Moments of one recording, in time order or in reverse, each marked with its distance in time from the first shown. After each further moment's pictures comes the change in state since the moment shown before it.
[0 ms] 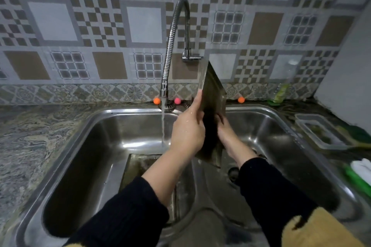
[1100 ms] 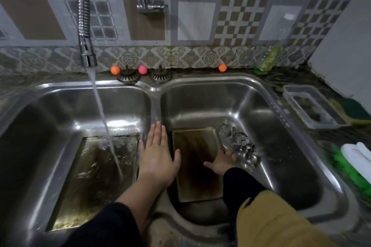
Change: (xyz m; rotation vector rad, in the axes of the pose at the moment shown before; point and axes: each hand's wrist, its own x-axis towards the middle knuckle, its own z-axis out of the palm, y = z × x) left_hand -0.040 -0.093 0.119 0.630 -0.416 -0.196; right_hand 0.030 0.176 -0.088 -0.990 -0.135 0.499
